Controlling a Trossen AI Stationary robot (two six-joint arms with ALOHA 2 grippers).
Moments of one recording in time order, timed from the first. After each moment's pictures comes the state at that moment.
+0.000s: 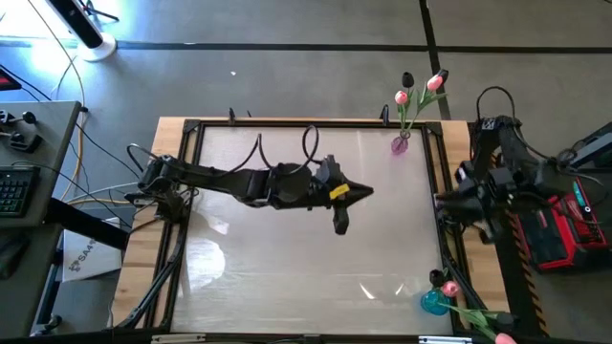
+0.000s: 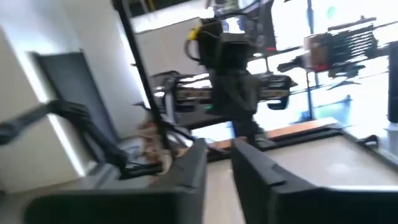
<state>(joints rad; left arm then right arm) -0.17 1.85 1.80 -0.02 -0.31 -0.28 1.29 0.61 0.96 -0.19 1.22 0.13</state>
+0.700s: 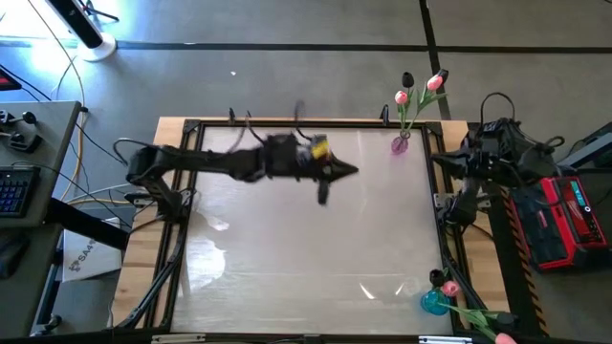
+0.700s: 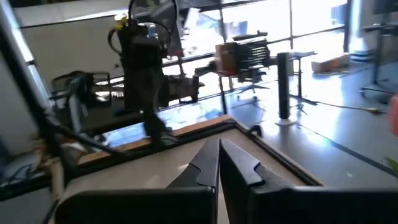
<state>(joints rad) 0.06 1.72 1.45 0.23 0.04 -0.23 1.12 0.30 0.88 -0.64 1.39 0.25</state>
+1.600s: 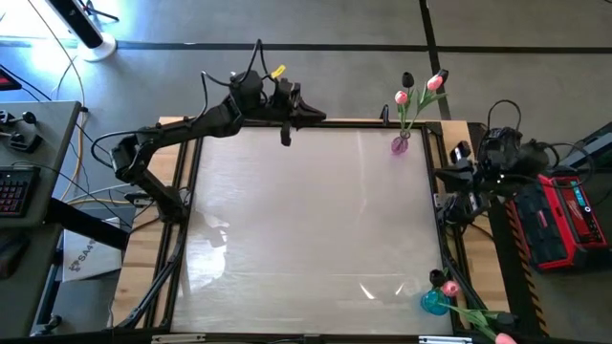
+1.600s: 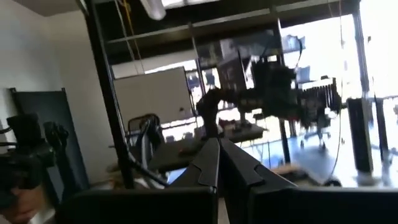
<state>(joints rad) 0.50 1.58 1.35 0.27 0.59 -0.22 1.00 0.26 0.64 0.12 1.01 -0.22</state>
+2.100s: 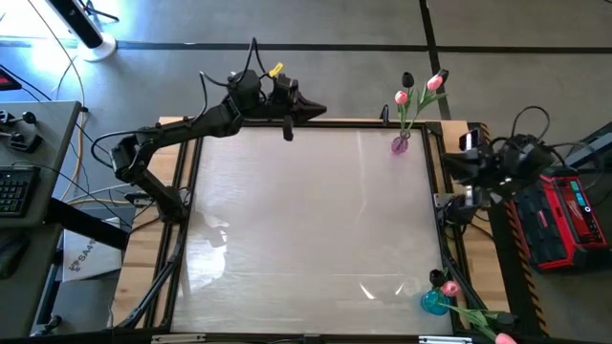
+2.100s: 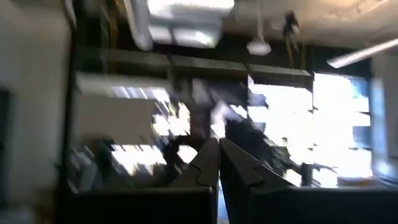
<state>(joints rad) 0.49 1.58 1.35 0.32 0.52 -0.29 0.74 0.40 0.69 0.37 0.79 -0.52</state>
